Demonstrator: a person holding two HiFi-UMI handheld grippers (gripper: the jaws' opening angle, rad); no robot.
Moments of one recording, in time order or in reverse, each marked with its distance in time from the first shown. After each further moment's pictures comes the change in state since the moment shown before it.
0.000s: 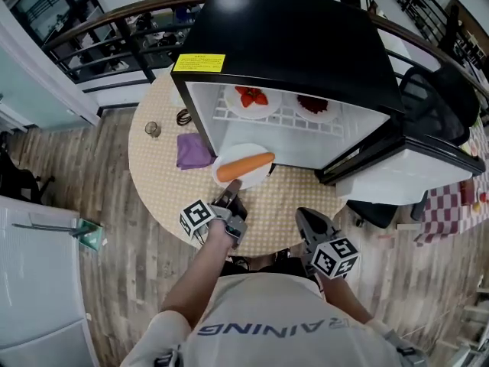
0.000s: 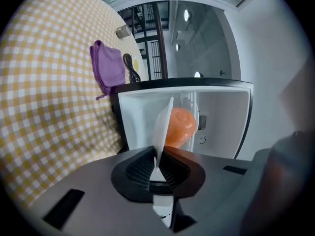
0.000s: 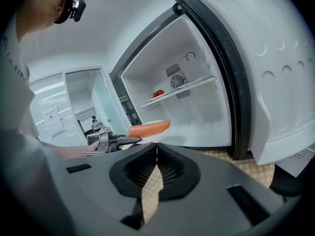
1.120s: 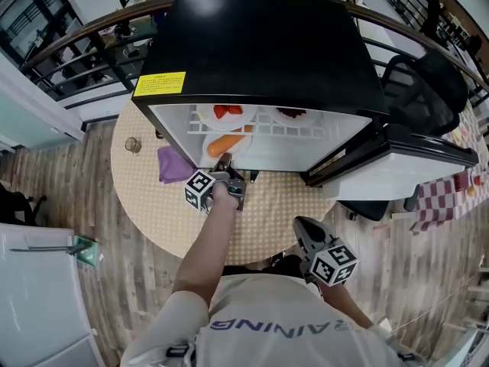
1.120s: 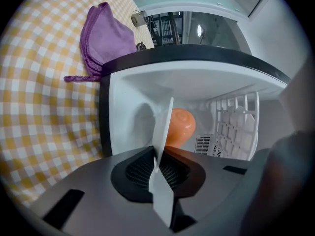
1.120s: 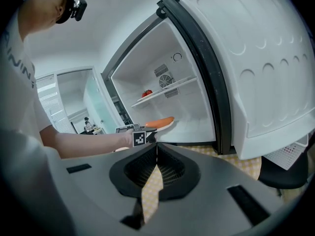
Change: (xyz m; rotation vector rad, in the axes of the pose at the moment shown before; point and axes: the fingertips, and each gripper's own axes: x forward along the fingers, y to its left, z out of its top) left arm 0.128 0.044 0.049 -0.137 -0.181 0.090; right arm -0.020 -0.032 -0.007 0.053 0.014 -0.077
